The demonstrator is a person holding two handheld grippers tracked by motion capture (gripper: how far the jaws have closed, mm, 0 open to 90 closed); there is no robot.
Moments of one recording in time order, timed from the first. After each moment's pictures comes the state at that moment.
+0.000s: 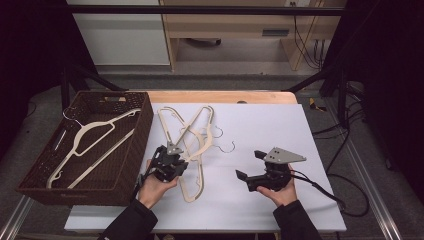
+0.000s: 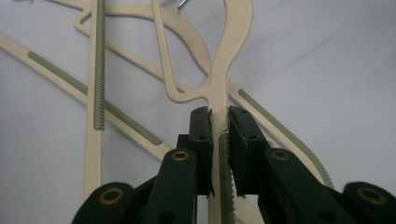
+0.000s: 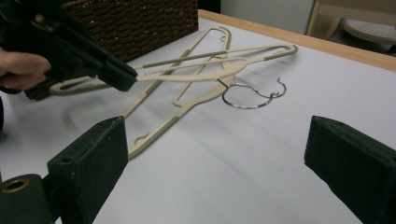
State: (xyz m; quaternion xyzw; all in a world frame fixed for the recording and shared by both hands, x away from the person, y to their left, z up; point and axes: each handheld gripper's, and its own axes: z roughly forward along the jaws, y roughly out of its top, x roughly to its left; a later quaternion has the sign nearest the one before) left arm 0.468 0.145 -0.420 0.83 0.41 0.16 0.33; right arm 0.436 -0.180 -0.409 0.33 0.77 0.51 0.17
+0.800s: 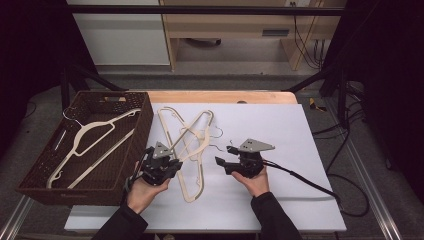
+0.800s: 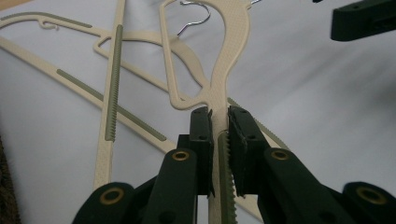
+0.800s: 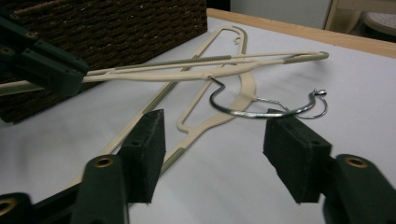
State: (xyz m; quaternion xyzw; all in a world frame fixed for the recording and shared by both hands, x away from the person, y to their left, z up) left arm 0.449 0.161 -0.400 0.82 0.40 0.17 0.37; right arm 0.484 -0.126 -0.437 0.34 0.77 0.53 0.15
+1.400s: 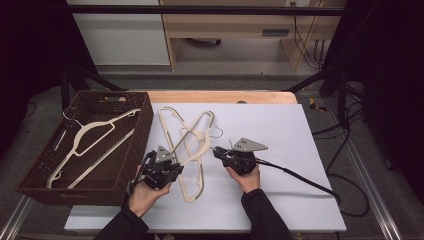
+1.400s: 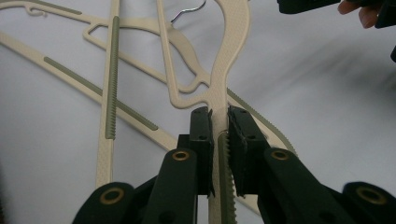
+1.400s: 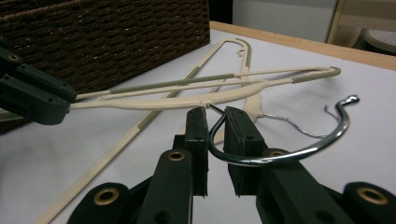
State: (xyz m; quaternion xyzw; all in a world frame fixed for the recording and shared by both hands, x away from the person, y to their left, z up) left arm 0.444 0.158 -0.410 0.83 0.40 0.16 0.35; right arm 0.495 -0.111 -0.451 0.32 0.75 0.55 0.16
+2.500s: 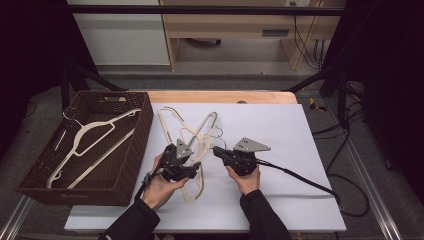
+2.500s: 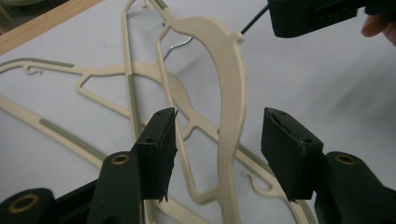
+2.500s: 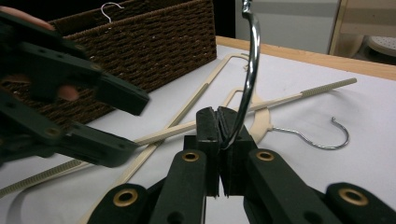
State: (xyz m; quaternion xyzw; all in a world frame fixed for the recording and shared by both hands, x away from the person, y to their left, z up) left arm 0.469 0.109 -0.410 0.85 0.34 0.22 0.33; right arm 0.486 -0.110 -0.439 0.33 0.74 0.57 0.16
